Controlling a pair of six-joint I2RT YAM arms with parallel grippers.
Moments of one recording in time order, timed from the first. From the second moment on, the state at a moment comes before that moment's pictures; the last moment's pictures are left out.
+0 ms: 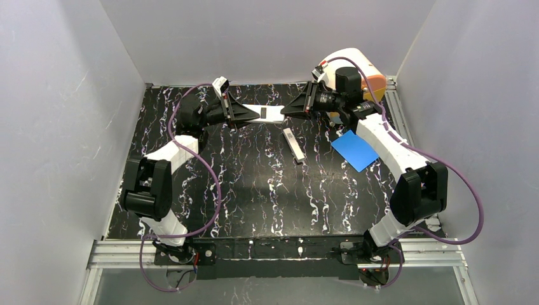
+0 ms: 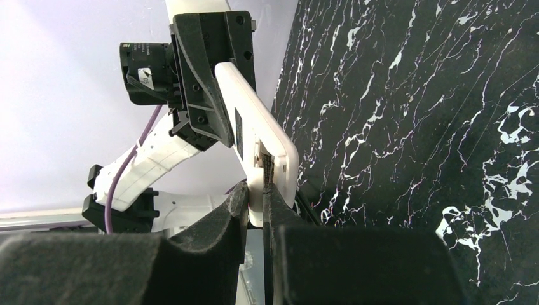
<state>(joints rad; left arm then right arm) -0.21 1.65 1.01 0.81 1.11 -1.48 0.39 1.59 1.41 -0.18 -0.85 0.94</state>
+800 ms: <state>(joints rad) -0.22 1.65 1.02 0.78 1.12 -1.46 0.39 1.59 1.42 -0.22 -0.83 0.96</state>
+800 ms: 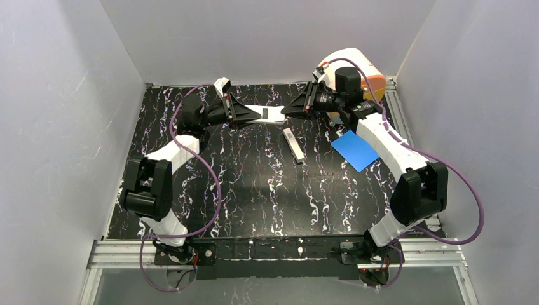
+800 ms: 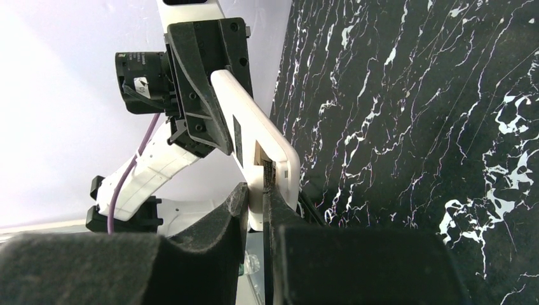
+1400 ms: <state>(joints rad) -0.25 1.65 1.02 0.78 1.09 -1.52 0.38 1.58 1.44 -0.22 -0.82 1.03</state>
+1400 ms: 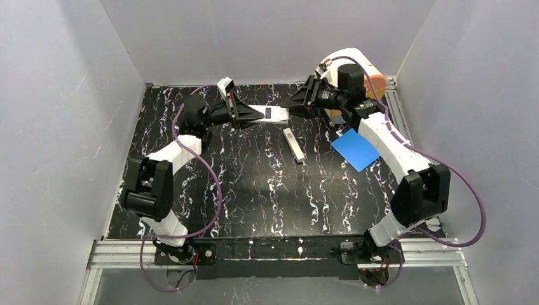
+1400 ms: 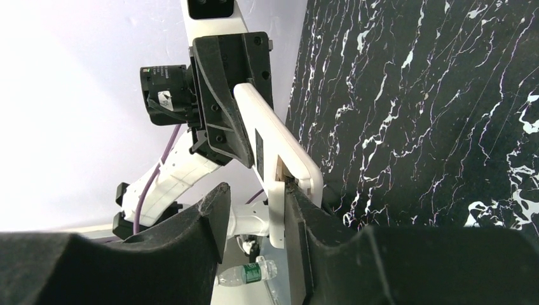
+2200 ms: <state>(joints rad) -0.24 1.65 1.02 0.81 1.08 -1.54 0.34 1.53 1.41 -0.27 -0.79 1.03</state>
